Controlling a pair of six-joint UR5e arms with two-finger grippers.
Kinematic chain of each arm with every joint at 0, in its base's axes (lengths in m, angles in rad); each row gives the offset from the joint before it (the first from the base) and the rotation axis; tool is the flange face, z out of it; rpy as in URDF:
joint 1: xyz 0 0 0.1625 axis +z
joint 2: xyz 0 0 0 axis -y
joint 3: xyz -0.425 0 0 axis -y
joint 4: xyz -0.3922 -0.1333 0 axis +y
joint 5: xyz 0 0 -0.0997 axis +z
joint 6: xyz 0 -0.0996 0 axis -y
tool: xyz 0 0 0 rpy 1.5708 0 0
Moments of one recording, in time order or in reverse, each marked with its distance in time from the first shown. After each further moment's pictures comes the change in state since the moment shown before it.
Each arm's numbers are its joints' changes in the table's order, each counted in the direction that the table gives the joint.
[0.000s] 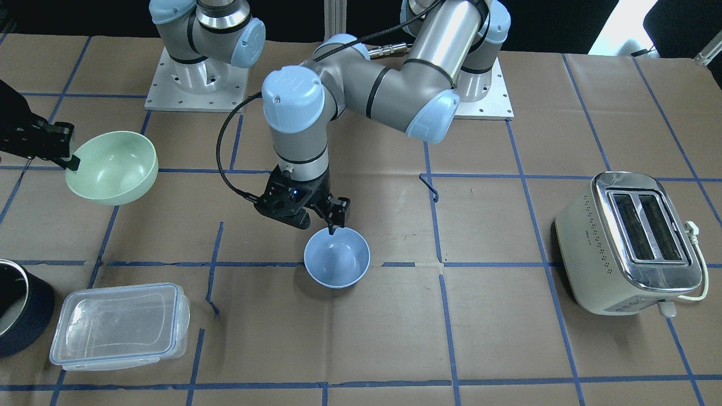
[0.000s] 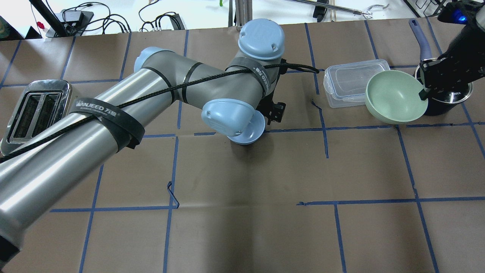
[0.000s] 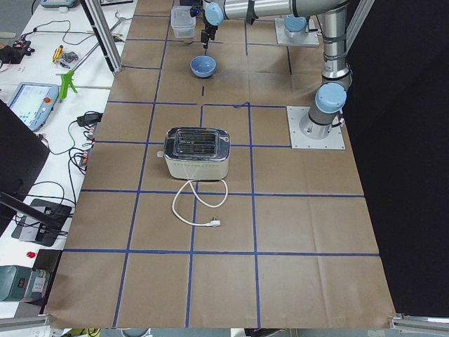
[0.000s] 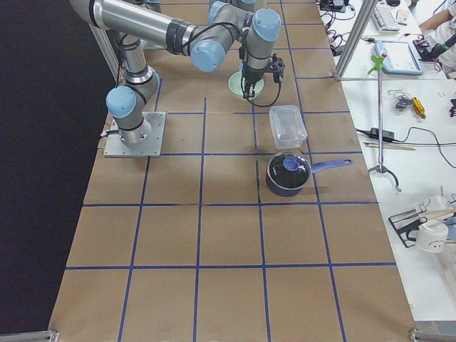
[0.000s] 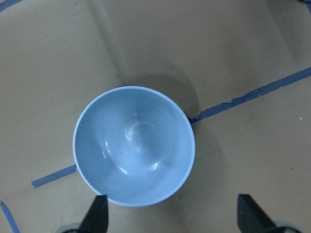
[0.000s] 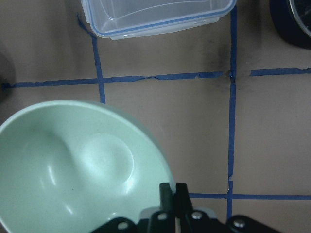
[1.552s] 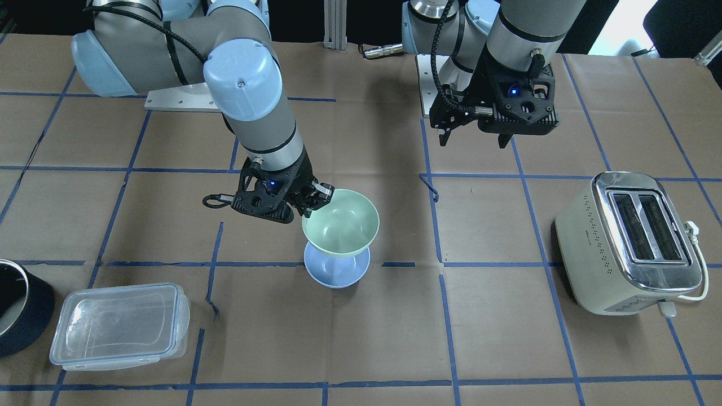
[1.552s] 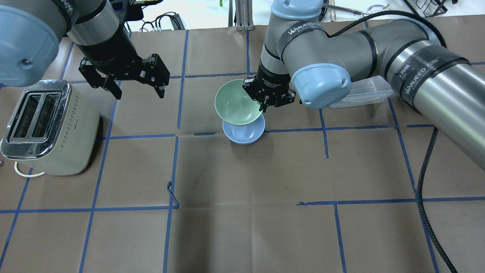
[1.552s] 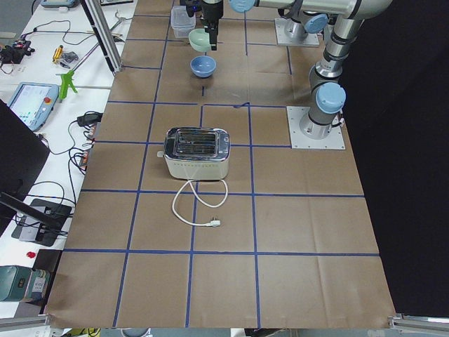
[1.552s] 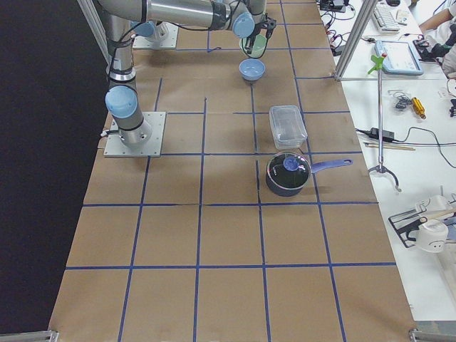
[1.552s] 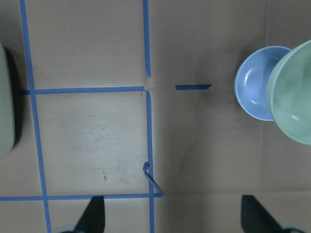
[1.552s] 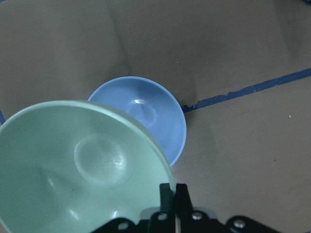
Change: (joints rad) left arm 0.386 0.333 0.006 0.401 0.057 0.043; right arm 0.653 0.241 0.006 0.410 -0.050 0.913
